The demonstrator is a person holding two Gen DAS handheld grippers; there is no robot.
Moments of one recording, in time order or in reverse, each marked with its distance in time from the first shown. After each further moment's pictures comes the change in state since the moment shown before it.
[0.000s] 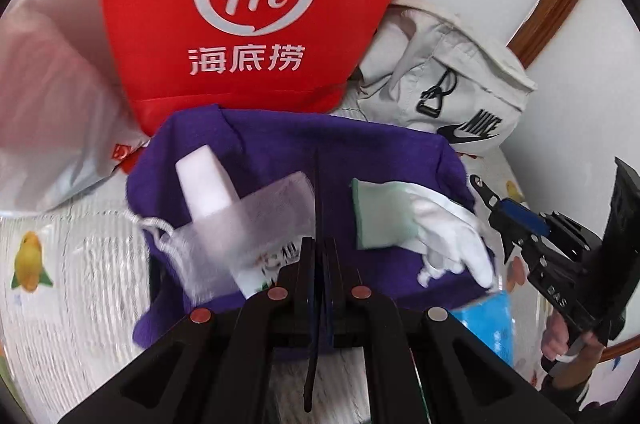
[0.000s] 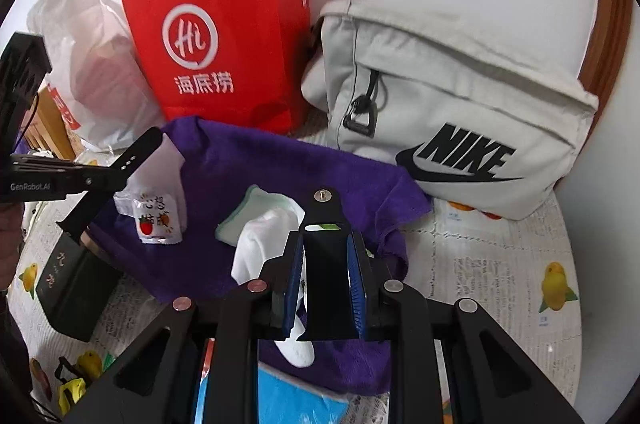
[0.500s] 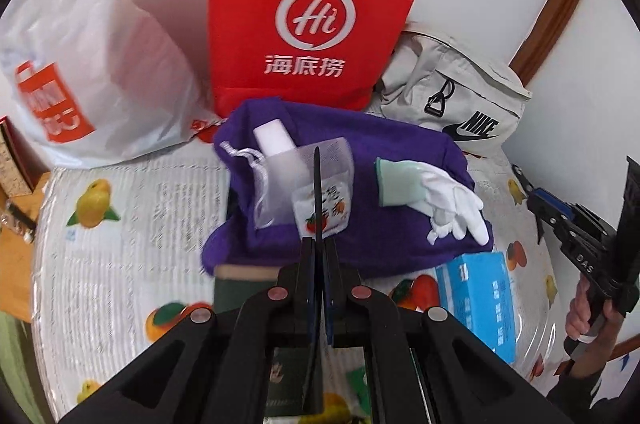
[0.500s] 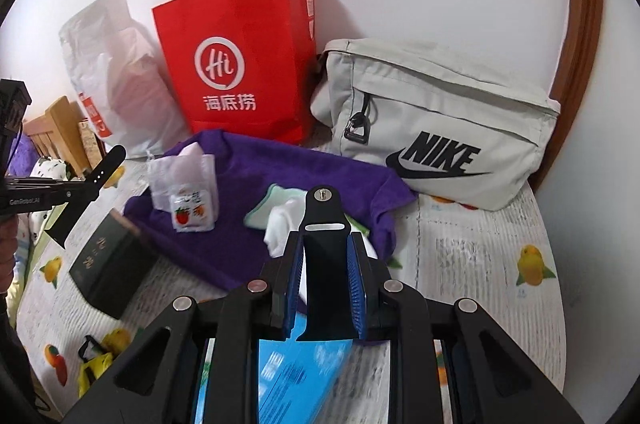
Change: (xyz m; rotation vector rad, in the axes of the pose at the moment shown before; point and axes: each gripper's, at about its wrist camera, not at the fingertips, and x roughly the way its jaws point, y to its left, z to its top) left arm -0.081 0.017 -0.059 -0.047 -0.089 0.073; right arm -0.069 0.005 -0.023 0.005 -0.078 0.004
